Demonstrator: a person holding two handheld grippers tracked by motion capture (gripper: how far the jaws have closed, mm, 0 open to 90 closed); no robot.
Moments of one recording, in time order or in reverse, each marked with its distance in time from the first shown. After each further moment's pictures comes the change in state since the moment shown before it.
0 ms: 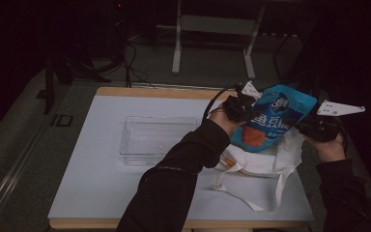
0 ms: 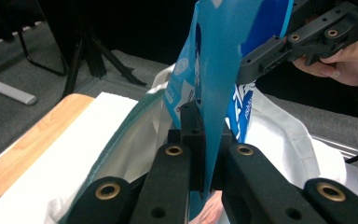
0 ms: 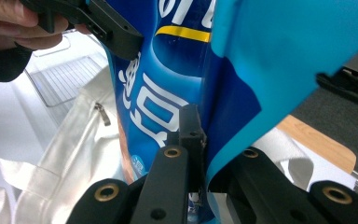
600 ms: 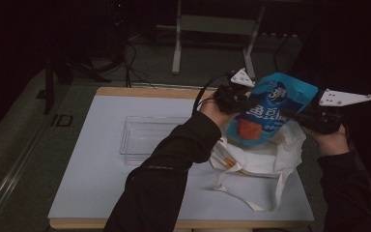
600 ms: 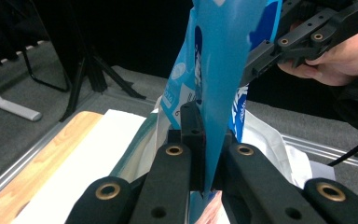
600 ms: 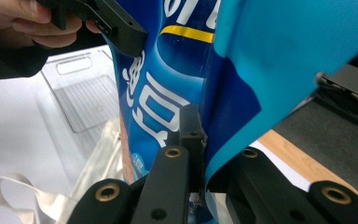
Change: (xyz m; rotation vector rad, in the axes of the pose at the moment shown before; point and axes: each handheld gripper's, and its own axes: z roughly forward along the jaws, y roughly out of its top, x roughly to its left) left arm 0.003 0.019 -0.054 -0.043 -0.012 0.022; right arm 0.019 0.047 -0.005 -0.036 0.045 -0.064
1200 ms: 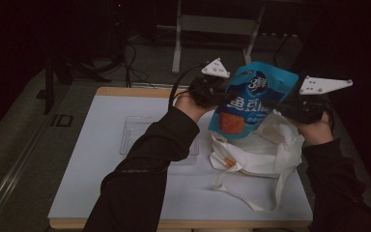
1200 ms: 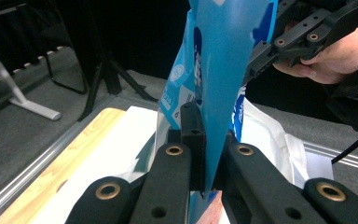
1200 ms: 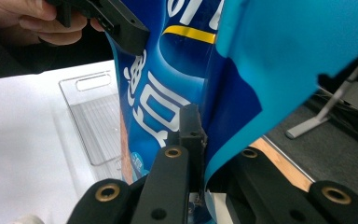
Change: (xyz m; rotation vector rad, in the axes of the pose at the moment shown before) left arm 0.012 -0.008 -0.066 -0.024 0.052 -0.009; right arm 0.026 0.049 0.035 -0.004 0.060 -0.064
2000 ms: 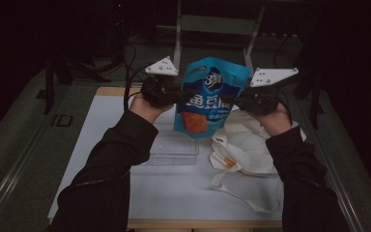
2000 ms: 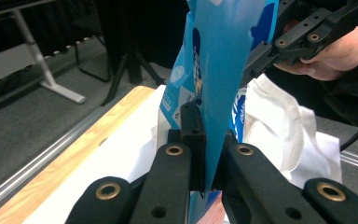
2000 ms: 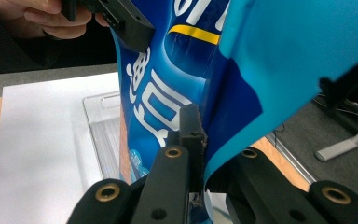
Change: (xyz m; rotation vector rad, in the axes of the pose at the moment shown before) left arm 0.029 -0.044 -0.089 -0.005 0.082 -0.056; right arm 0.039 0.048 0.084 0.021 0.104 -0.062
